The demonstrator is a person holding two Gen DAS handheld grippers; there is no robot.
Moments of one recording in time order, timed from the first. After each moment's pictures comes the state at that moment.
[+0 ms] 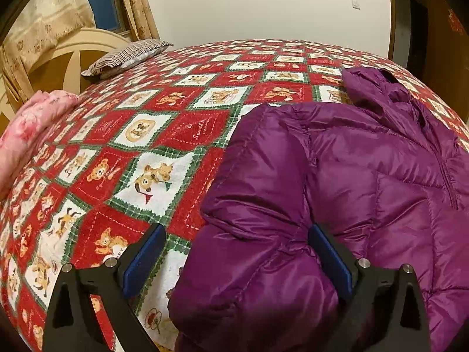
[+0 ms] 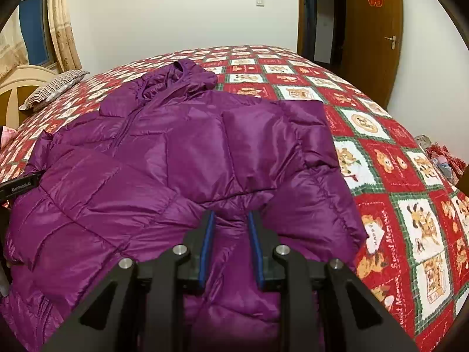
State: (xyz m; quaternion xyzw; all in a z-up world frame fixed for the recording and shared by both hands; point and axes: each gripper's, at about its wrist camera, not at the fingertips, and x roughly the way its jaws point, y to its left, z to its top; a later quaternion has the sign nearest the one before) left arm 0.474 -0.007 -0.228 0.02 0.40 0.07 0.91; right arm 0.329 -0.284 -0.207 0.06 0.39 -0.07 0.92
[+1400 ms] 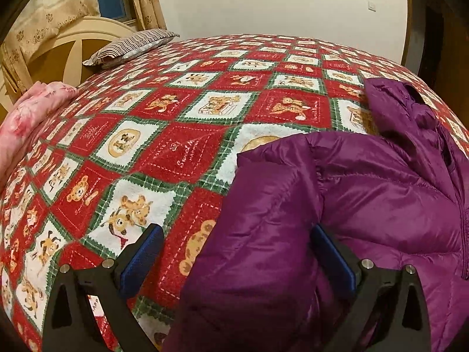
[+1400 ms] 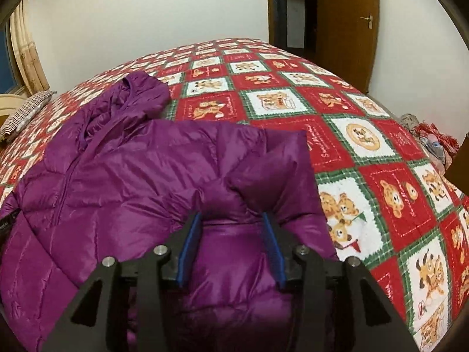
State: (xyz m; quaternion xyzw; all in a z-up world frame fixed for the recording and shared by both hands) left arm 0.531 -0.008 -0.226 0.00 0.42 0.09 0.90; right arm 0.408 -0.337 -0.209 0.11 0.40 -0.13 0.90
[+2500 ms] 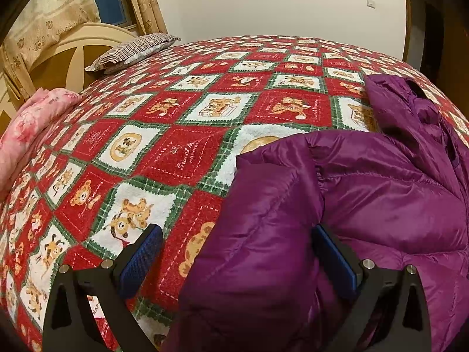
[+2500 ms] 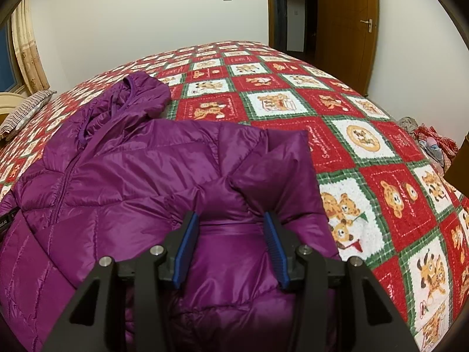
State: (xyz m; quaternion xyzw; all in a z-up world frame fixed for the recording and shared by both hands) left arm 0.535 -0.015 -0.229 0.02 0.41 0.10 0.90; right arm 0.406 -0.336 -0.210 0.10 0.40 -0.13 0.90
